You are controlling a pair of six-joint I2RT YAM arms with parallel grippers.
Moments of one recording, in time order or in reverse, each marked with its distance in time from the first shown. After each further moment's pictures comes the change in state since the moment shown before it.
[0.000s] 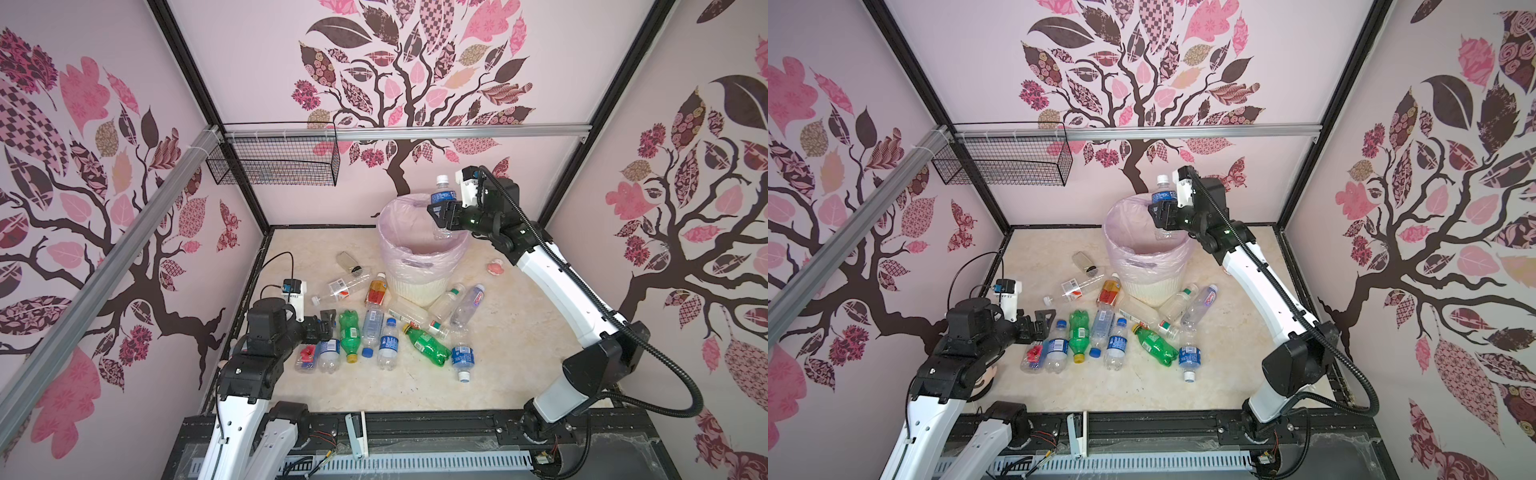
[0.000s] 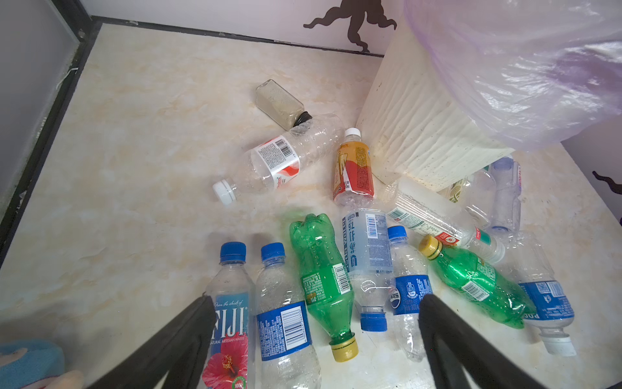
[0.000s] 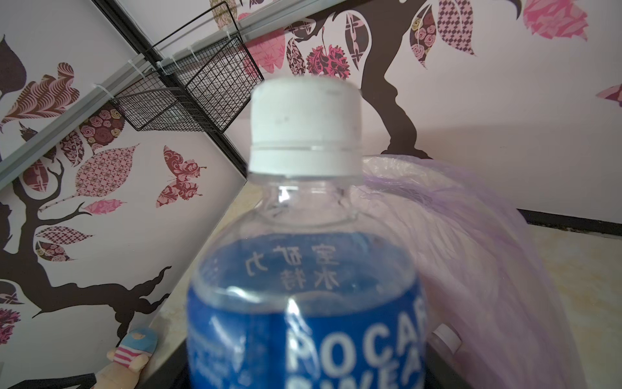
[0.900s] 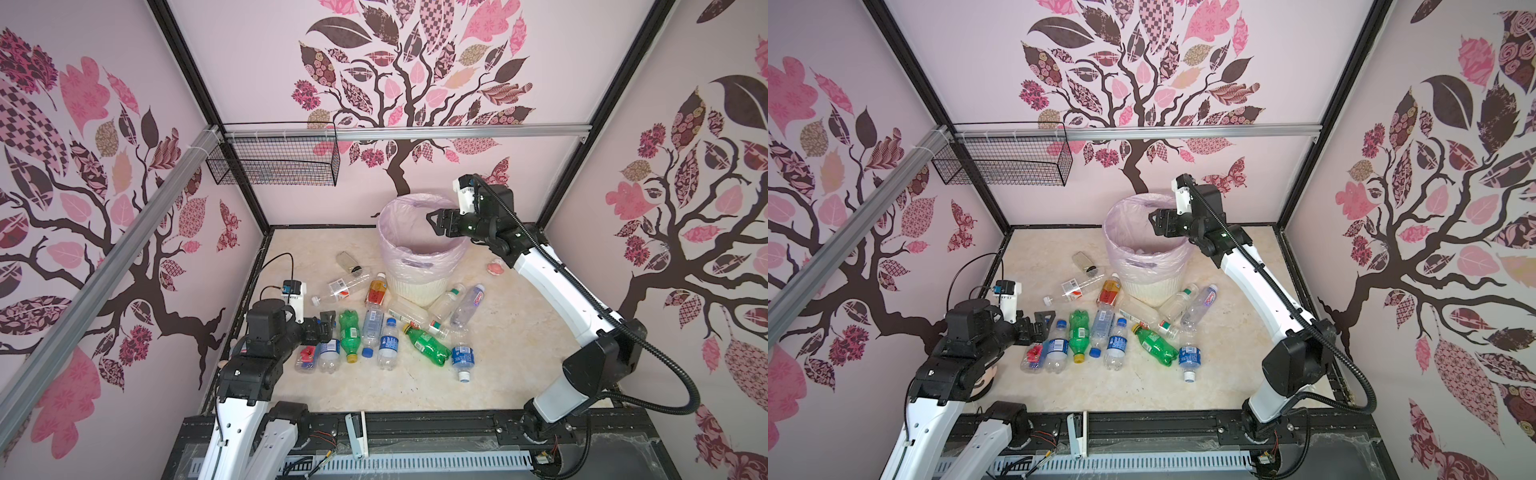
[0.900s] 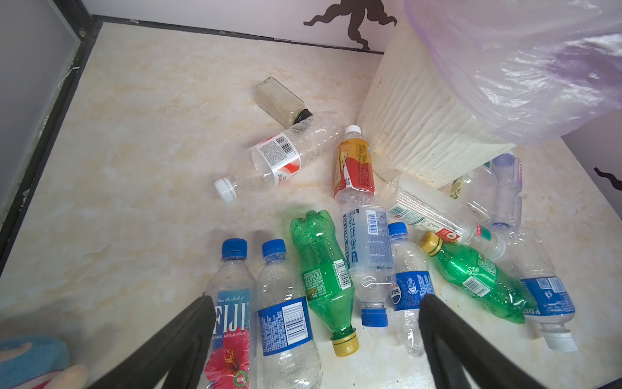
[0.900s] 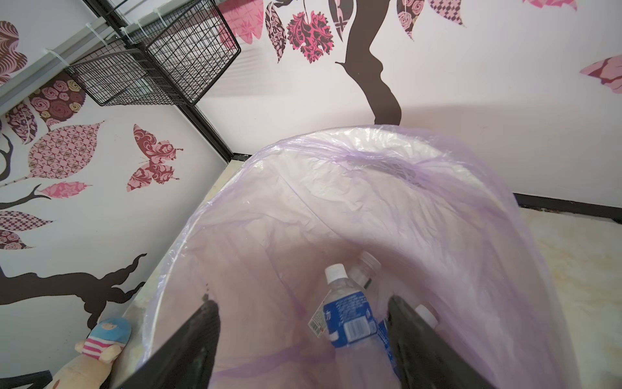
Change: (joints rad) left arm 0.000 -0.008 0.002 -0.019 -0.002 0.009; right arm 0.000 -0.009 -0.059 -0.023 0.032 -0.052
